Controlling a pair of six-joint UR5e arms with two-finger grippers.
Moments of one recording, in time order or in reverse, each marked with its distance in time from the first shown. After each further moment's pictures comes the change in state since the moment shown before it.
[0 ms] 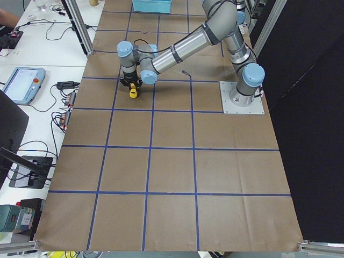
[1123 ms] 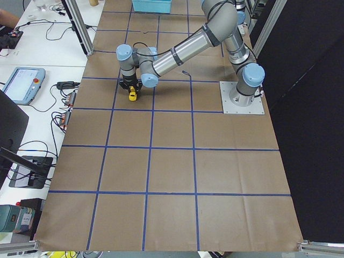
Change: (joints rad) left arm 0.041 -0.001 0.000 0.003 -0.003 0.046; right arm 0.000 -0.001 0.000 0.000 0.002 0.000
